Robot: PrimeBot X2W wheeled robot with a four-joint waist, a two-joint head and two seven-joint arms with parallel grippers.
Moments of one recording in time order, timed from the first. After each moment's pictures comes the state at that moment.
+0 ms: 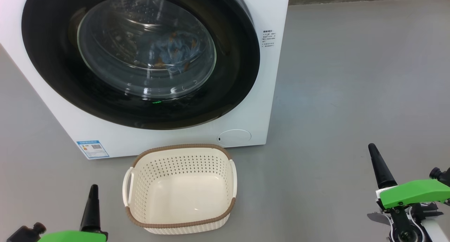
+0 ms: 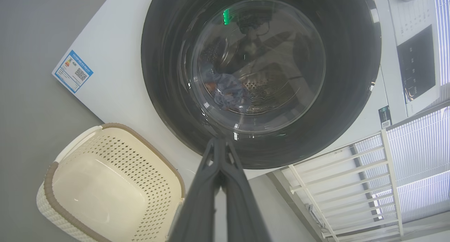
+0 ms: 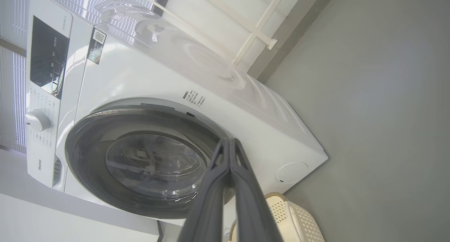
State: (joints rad) left arm -0.08 0.08 0.02 0.29 -1.15 -0.13 -0.04; right arm -0.13 -0.15 0.03 0.30 1.21 0.13 -0.05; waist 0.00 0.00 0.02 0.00
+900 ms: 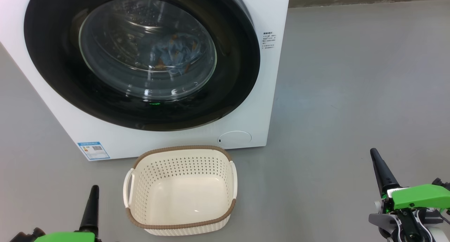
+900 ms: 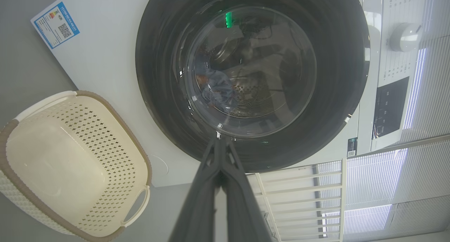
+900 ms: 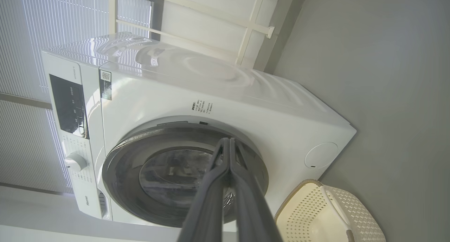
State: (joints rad) left arm -0.08 0.06 0.05 0.29 -1.39 -0.13 0.04; right arm -0.11 -0.10 -0.04 0.29 1.42 0.13 0.03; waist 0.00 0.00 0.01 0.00
